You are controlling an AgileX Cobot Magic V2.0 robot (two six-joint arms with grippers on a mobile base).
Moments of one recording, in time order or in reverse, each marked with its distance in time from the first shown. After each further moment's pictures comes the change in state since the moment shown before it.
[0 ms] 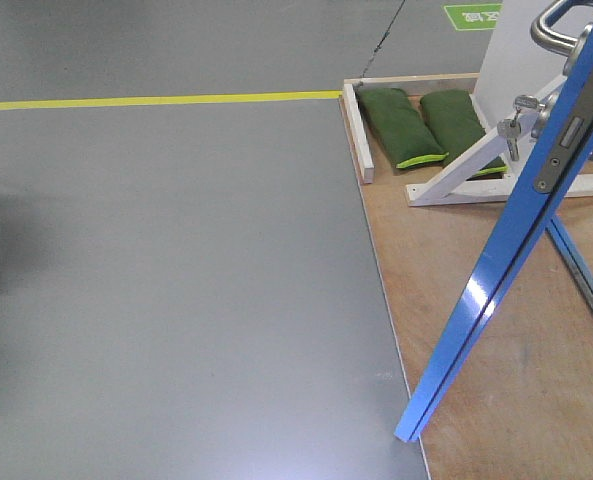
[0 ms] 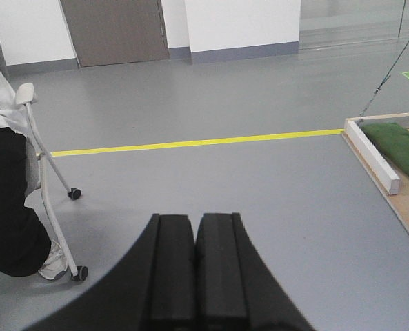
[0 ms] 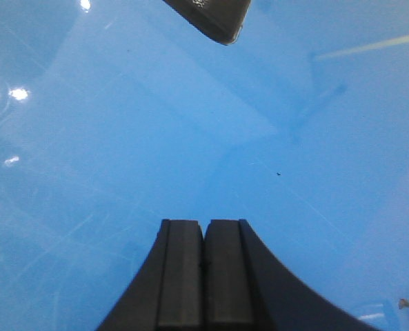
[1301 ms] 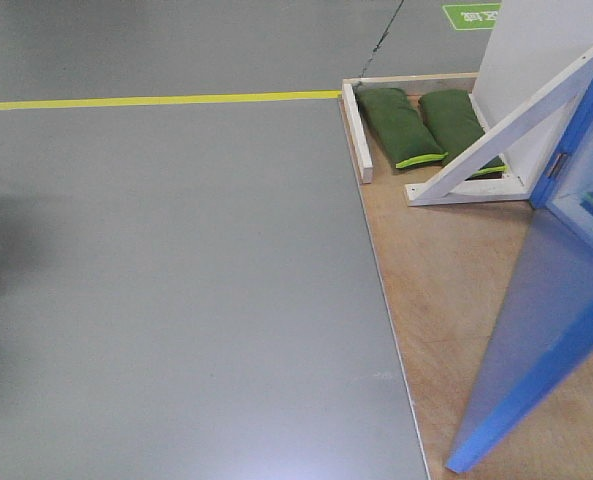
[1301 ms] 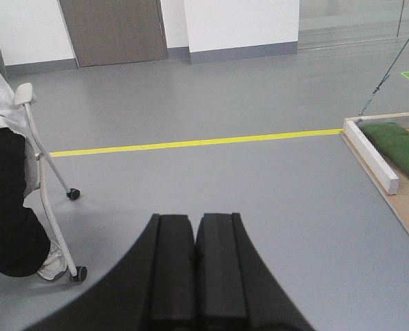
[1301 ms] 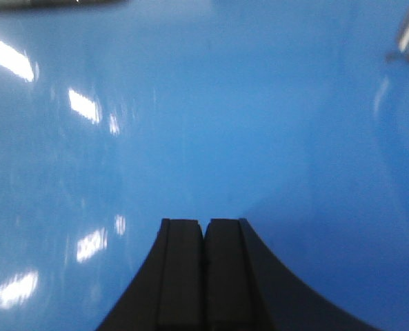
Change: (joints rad) left arm 0.000 0.000 0.000 0.000 0.000 0.000; right arm -0.643 -0.172 0.261 0.719 0.791 -0.033
